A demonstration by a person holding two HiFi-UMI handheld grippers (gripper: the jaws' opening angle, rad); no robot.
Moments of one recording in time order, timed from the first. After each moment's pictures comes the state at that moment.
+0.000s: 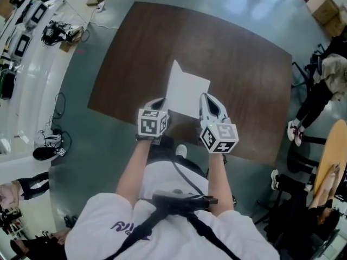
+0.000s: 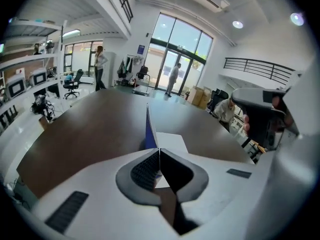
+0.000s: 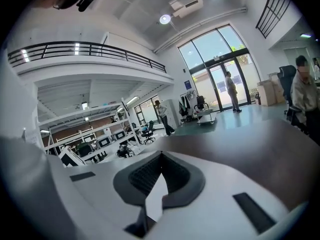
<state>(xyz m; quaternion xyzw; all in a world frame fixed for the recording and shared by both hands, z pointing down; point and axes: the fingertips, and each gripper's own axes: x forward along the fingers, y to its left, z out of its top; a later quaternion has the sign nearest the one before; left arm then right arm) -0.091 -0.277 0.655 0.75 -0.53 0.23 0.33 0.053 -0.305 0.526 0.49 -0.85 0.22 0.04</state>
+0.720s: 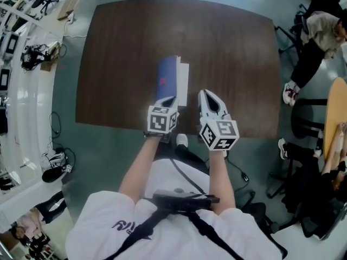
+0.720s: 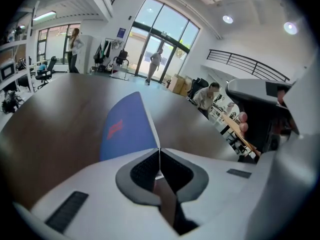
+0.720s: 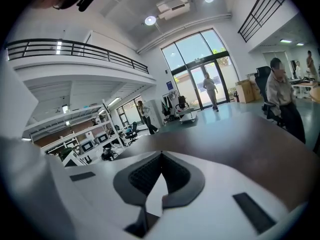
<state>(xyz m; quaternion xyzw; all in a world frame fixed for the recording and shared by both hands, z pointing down) 0.046 -0.273 0.695 0.79 -0.41 0.27 0.35 0.145 -0.287 0.556 0.57 -0.78 0.25 0.04</state>
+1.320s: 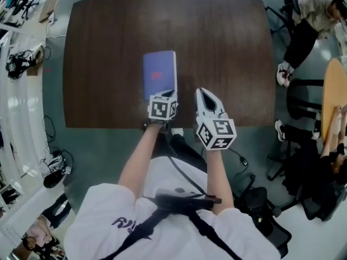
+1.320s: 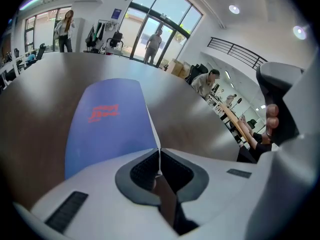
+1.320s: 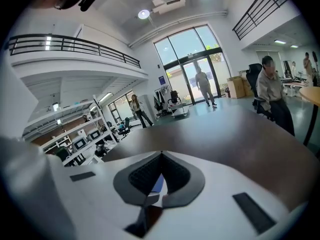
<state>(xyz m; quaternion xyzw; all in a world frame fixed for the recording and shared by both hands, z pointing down) 0.106 -0.280 0.772 0.78 -0.35 0.33 0.39 0.188 -0.277 0.599 0.59 -0.75 0.29 0.06</state>
